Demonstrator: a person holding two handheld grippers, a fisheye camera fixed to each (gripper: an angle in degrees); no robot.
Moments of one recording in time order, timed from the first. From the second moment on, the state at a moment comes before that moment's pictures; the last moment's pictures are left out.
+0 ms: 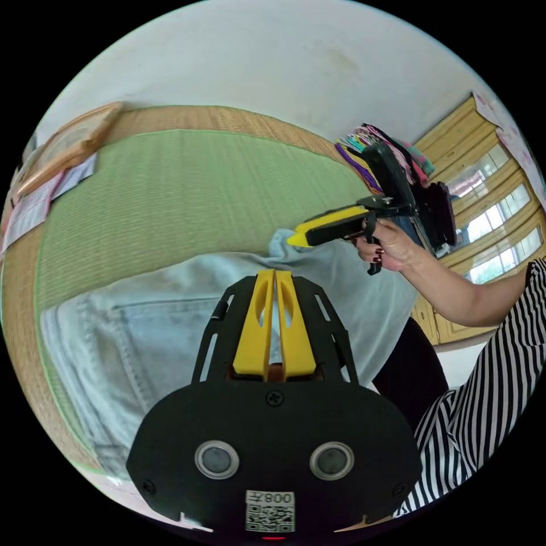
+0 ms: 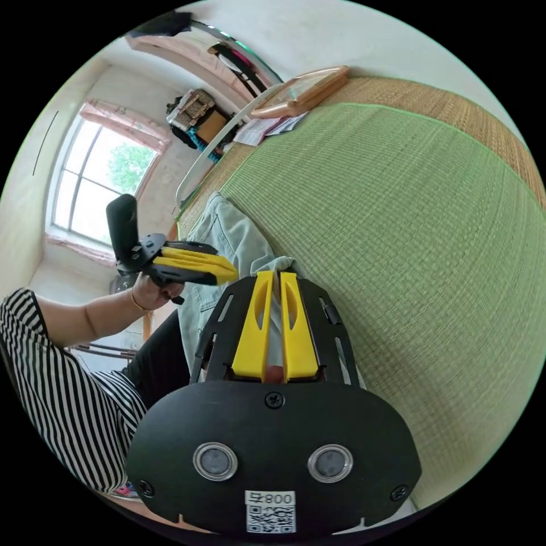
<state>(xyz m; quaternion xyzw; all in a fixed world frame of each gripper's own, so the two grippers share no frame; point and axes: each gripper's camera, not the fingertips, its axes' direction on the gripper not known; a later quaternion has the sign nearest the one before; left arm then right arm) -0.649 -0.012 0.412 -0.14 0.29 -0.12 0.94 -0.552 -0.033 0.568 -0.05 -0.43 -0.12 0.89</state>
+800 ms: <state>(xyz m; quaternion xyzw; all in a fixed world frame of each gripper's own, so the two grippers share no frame) -0.917 0.103 0.325 -0.10 0.25 -0.39 0.88 -0.447 -0.025 0.532 0.01 -0.46 0.04 0.89</state>
